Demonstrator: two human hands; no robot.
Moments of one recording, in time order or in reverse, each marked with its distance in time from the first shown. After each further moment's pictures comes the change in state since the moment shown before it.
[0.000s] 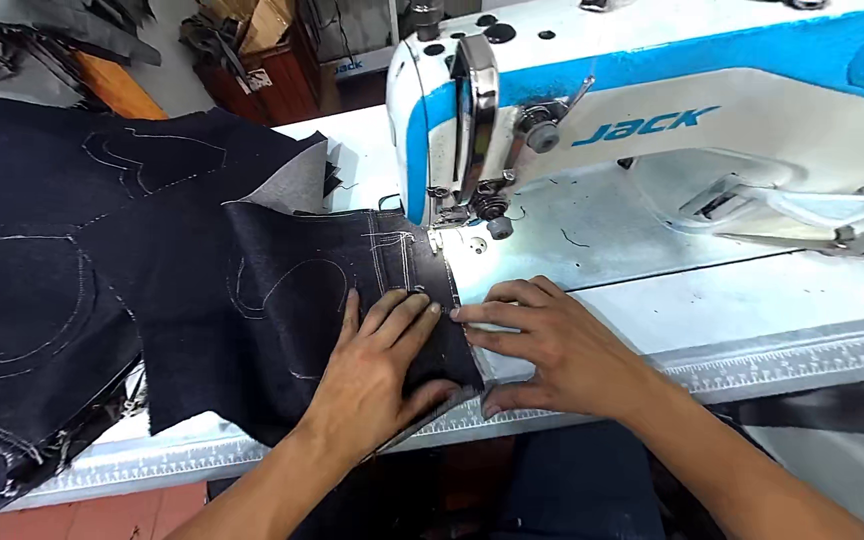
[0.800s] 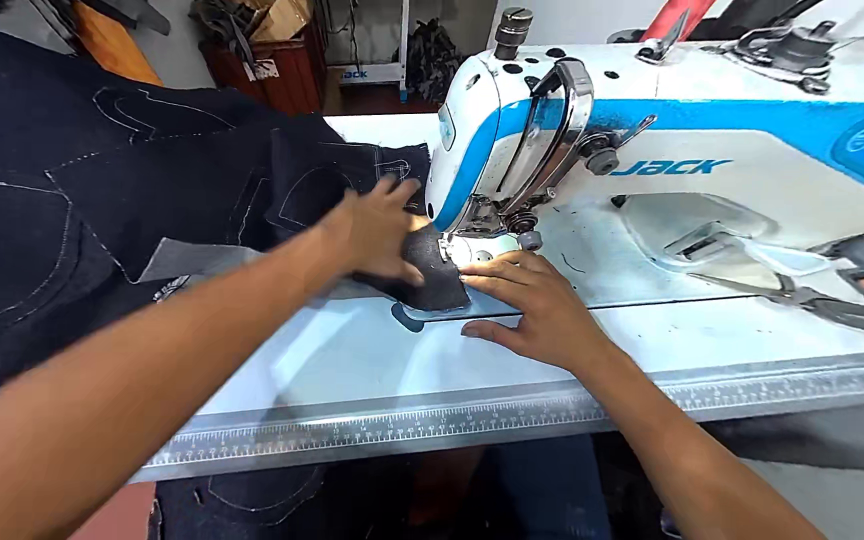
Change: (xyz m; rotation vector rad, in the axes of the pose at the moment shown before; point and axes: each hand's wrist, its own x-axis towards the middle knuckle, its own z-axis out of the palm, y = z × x) left_hand 0.140 -0.076 -0.057 0.129 -0.440 -0.037; right_hand 0.030 0.032 0.007 -0.074 0.081 0.152
